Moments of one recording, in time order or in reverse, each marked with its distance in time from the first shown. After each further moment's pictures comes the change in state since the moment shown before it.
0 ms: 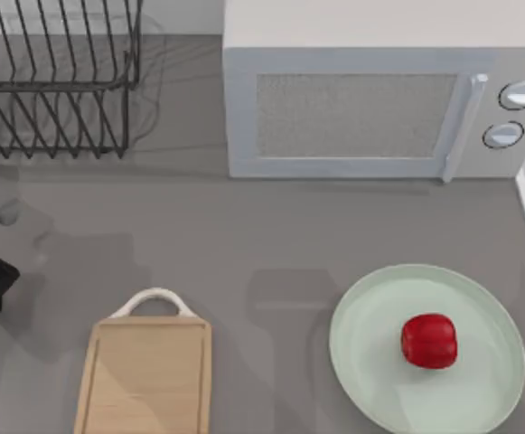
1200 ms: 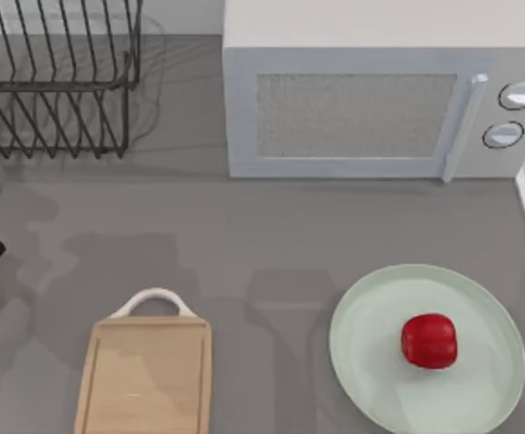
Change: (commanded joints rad) left arm -0.005 -0.110 0.116 -0.228 -0.001 -0.007; right arm 0.000 0.000 0.000 0.000 0.000 0.000
